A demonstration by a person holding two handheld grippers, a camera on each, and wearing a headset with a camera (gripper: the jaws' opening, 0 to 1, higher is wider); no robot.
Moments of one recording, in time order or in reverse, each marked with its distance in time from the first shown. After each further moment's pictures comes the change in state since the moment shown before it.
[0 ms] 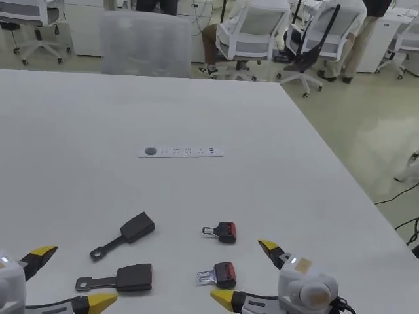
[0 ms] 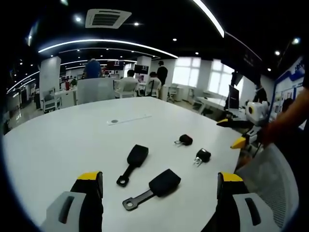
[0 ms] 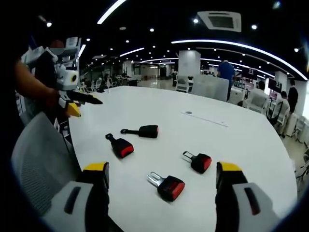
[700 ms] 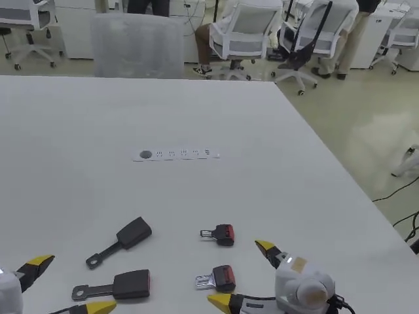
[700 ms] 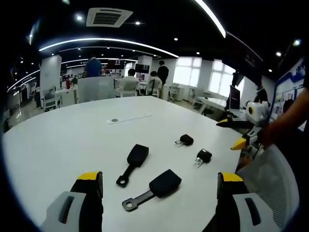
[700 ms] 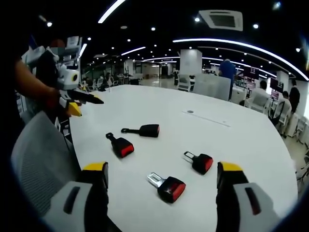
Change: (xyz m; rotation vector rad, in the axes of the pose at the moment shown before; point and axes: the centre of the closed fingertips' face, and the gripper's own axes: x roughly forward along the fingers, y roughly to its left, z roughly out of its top) left arm 0.003 0.002 0.000 -0.012 0.002 0.005; right arm 0.008 0.002 -0.001 -0.007 0.014 0.017
